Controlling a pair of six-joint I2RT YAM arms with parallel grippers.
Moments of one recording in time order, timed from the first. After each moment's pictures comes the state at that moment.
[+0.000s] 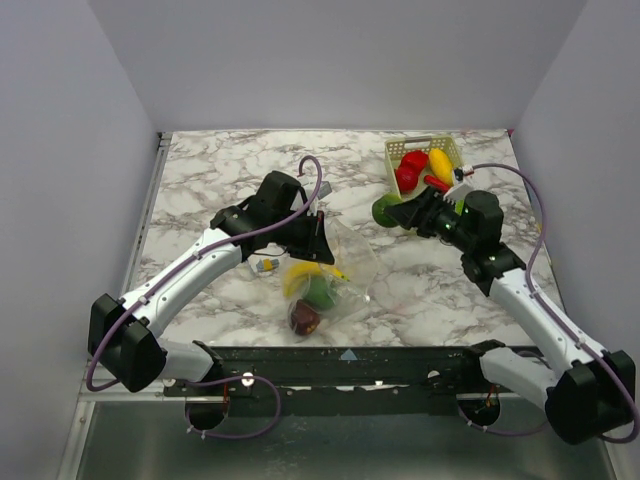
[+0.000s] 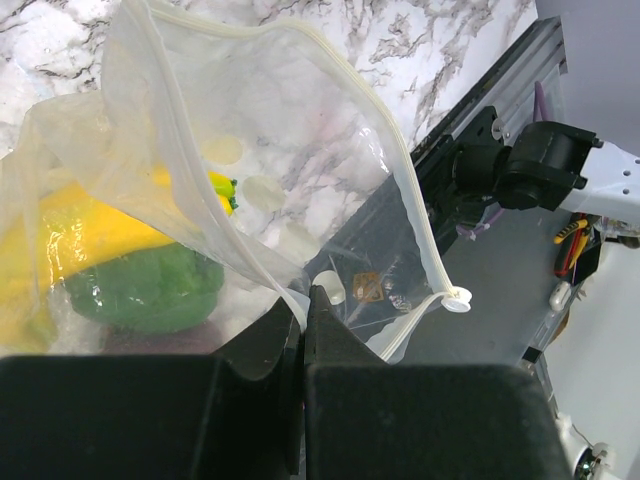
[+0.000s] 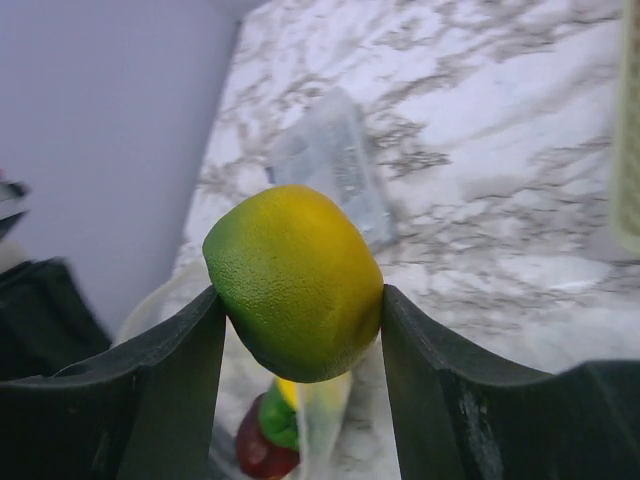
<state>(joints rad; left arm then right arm) -0.64 1.34 1.19 -0.64 0.53 -0.46 0.29 1.08 0.75 0.03 -0.30 0.68</state>
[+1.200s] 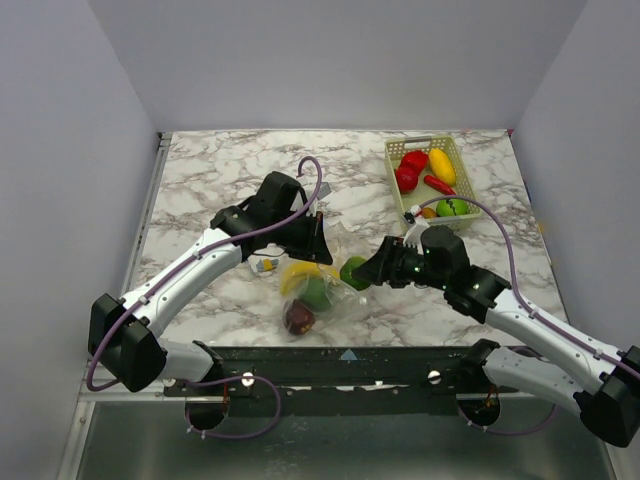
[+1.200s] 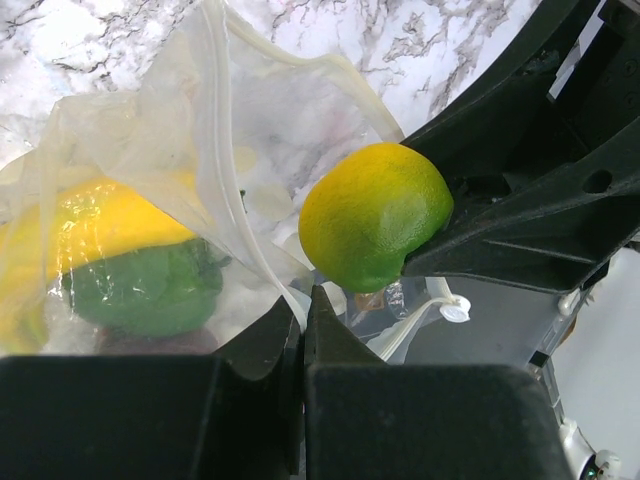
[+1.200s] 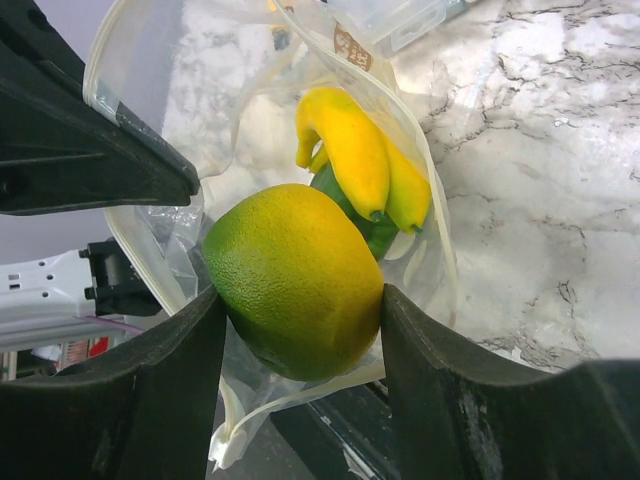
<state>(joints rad) -0.64 1.34 1.19 -0.65 0.51 -0.45 0.72 0.93 0.65 -0.18 -0.23 0.78</state>
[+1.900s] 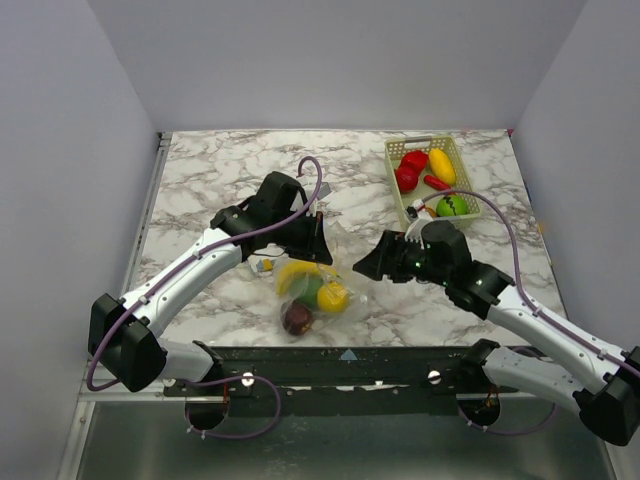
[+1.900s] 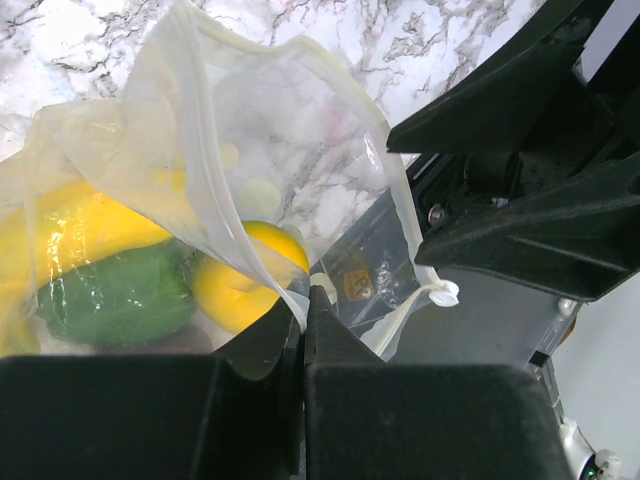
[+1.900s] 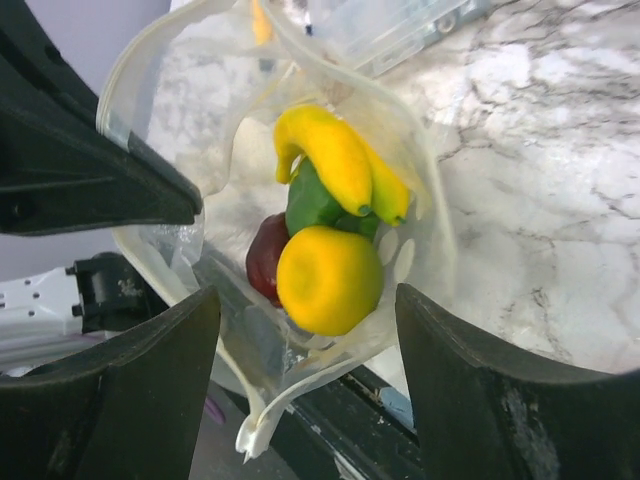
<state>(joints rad) -0.64 1.34 1.19 -0.65 0.51 -0.45 0.72 0.94 0.70 -0.24 -0.20 0.75</state>
